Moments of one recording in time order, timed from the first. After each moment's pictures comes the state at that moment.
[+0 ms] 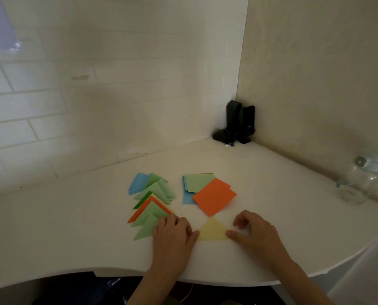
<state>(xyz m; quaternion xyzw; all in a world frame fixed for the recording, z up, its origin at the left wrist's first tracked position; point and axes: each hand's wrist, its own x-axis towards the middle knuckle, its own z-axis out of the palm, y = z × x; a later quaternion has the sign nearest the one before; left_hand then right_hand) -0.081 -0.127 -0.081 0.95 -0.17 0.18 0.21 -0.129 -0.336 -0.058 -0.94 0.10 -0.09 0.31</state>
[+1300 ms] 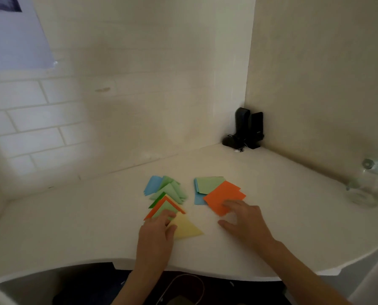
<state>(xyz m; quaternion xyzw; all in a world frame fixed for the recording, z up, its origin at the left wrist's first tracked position) -0.088 -0.067 -0.061 0.91 -0.13 0.20 0.35 -0.091 -0.312 -0.060 -0.97 -0.01 -0.16 0.19</state>
